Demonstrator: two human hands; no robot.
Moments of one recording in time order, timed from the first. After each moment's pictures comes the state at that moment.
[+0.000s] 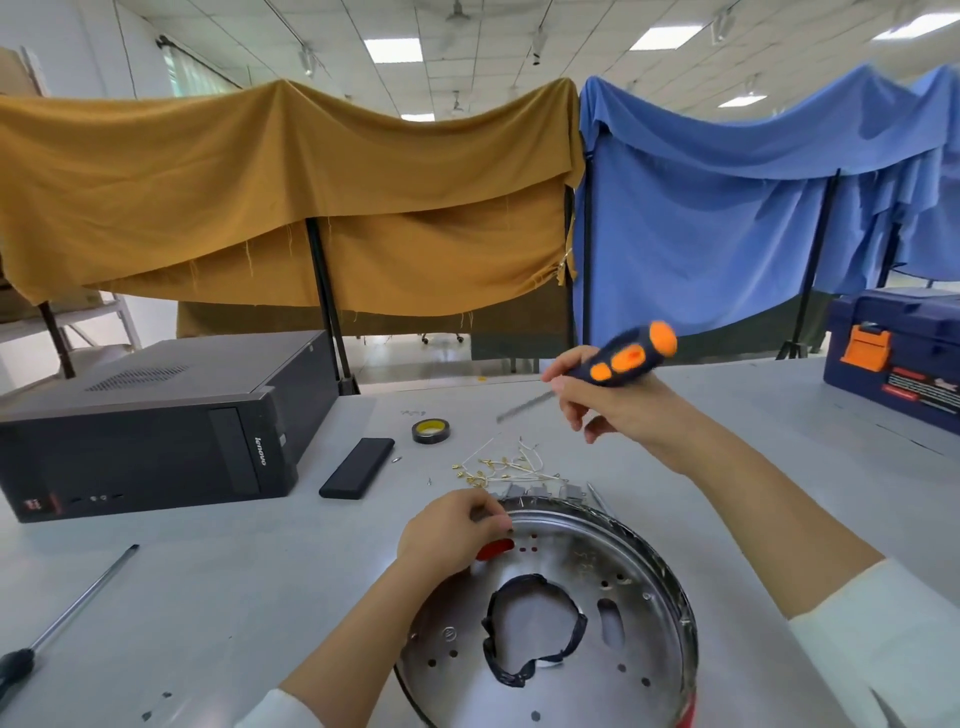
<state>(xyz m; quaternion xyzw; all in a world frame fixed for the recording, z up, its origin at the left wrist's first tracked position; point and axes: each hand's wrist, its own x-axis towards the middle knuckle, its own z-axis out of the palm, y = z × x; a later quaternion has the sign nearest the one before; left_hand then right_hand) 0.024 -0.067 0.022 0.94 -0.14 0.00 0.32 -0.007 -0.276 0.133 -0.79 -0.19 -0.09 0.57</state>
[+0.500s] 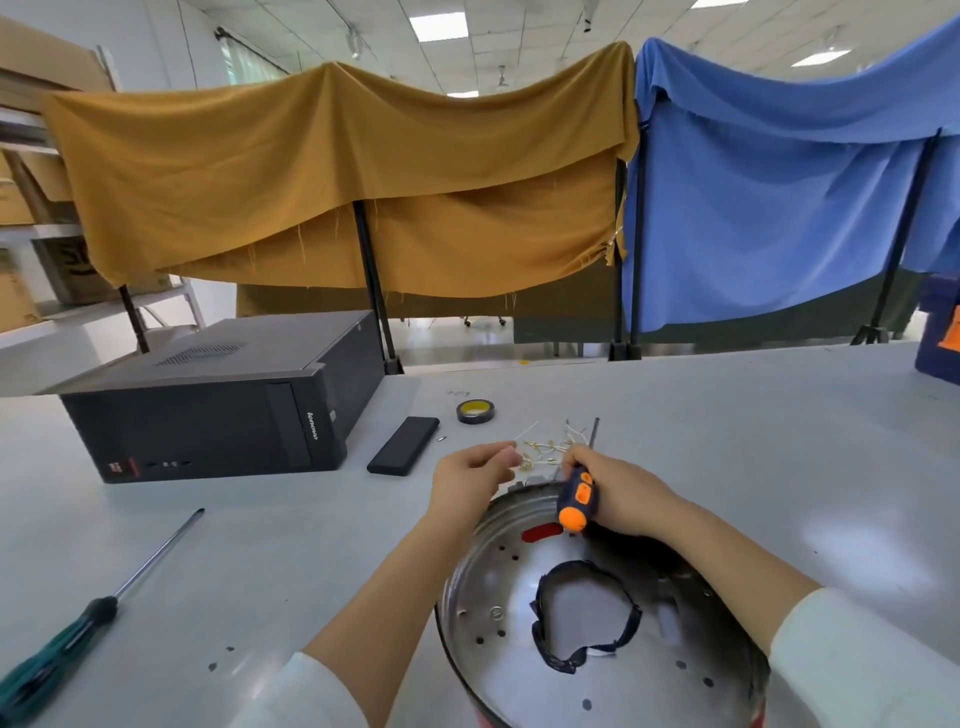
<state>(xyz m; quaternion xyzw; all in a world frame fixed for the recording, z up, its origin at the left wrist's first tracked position) 0.034 -0.054 0.028 0.72 -0.01 0.02 0.69 0.035 -0.246 0.018 -0.96 -0.14 -0.01 0.22</state>
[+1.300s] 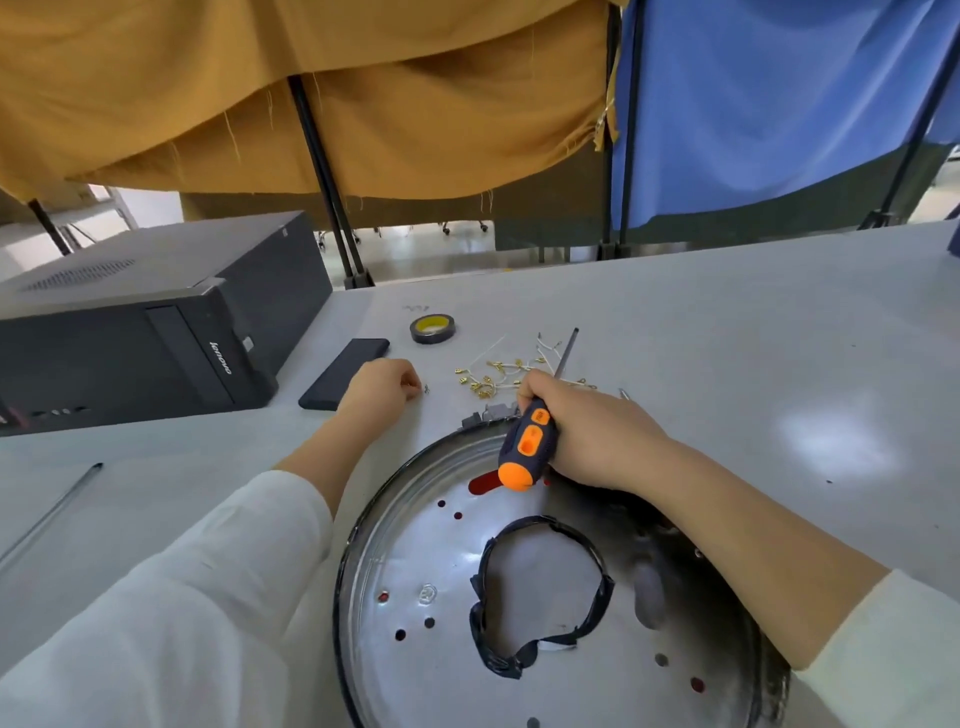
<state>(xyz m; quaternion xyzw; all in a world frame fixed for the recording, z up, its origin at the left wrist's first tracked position) 0.175 -0.011 -0.018 0.98 -0.05 0.05 0.19 0.042 -0.245 0.010 -0.96 -0.15 -0.02 0.22</state>
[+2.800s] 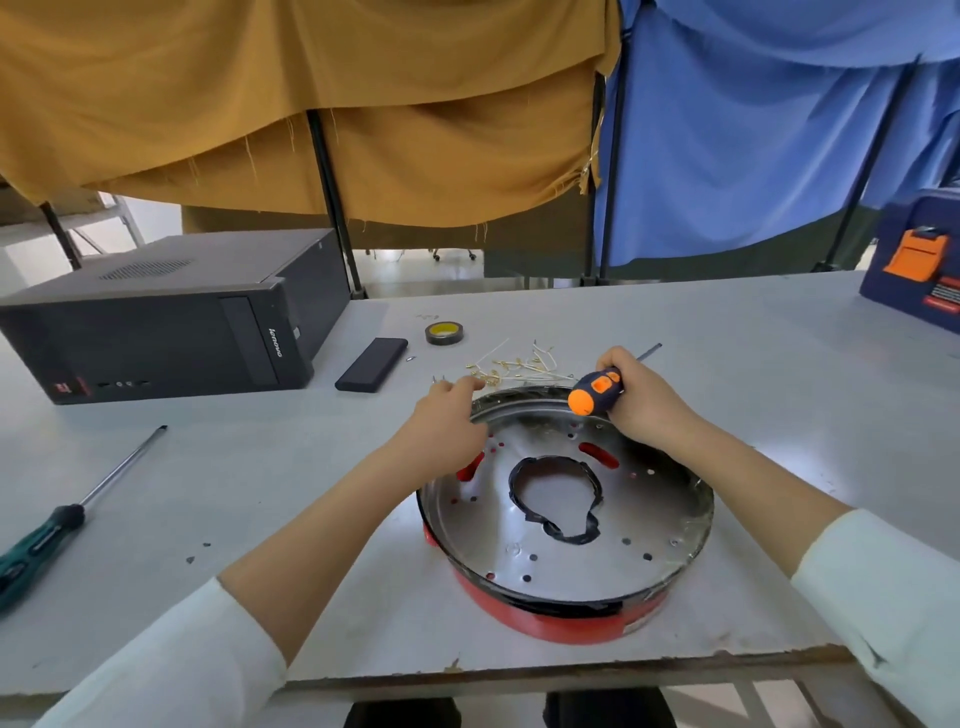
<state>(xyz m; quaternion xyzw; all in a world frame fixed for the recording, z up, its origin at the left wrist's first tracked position) -0.005 -0.047 0.035 0.96 -0.13 -0.01 0.26 0.001 -0.279 0.020 -0.93 -0.03 -0.12 0.34</state>
